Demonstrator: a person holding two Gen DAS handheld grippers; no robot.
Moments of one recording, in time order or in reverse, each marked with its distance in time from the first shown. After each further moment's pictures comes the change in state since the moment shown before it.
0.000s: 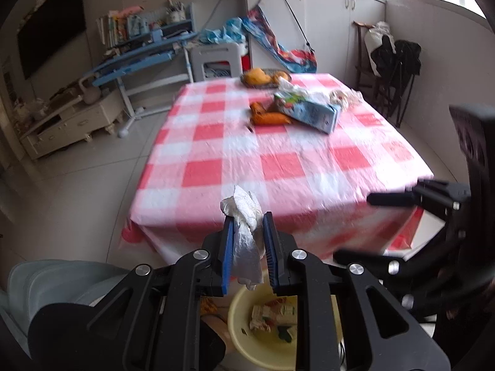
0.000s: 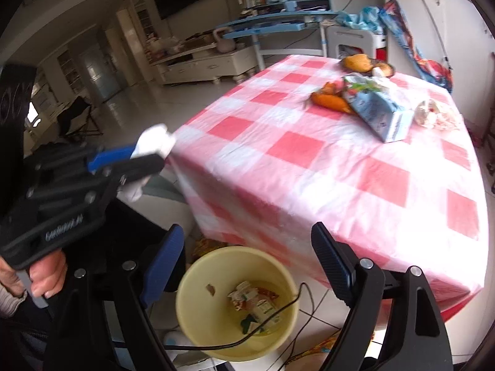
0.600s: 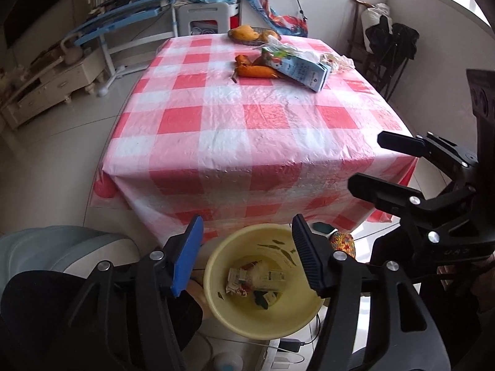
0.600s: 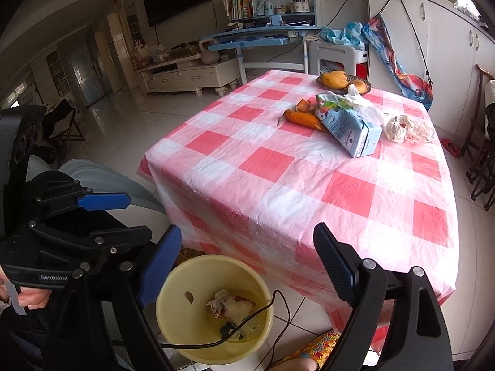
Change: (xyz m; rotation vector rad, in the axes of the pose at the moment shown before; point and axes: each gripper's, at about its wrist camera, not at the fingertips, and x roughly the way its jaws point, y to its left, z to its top) left arm 0.020 0.003 -0.020 -0.064 0.175 -0.104; right arm -0.019 -0.008 0.001 -0.017 -0.060 -0.100
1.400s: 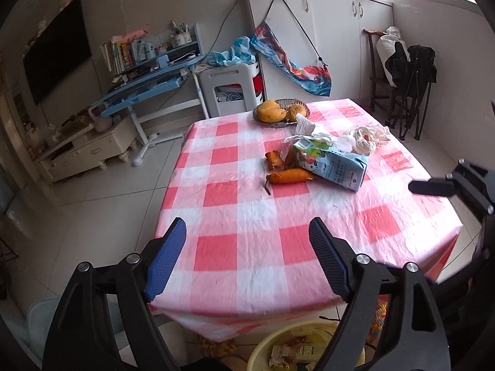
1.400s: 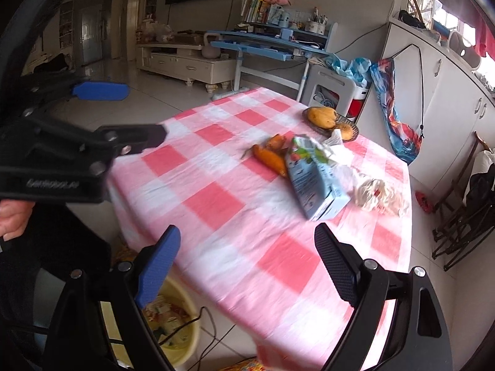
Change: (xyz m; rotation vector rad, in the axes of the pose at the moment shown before) left arm 0.003 -0.013 0.115 0.101 -0.259 0.210; right arm 0.024 -0.024 0.055 -0.243 -0.008 -0.155
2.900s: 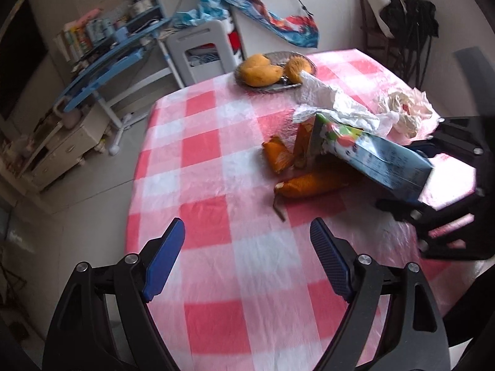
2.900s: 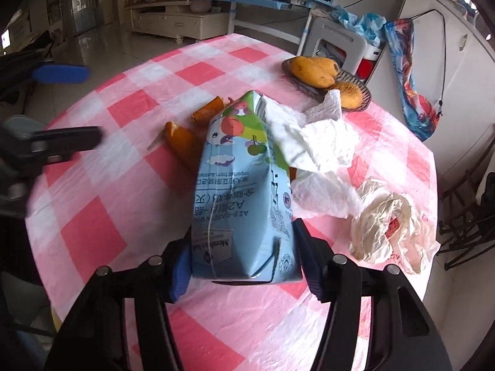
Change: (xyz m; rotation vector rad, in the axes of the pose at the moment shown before) left arm 0.149 -0.007 0.053 0.145 0.218 -0.062; right arm 0.118 -0.074 0.029 -0.028 0.231 0.037
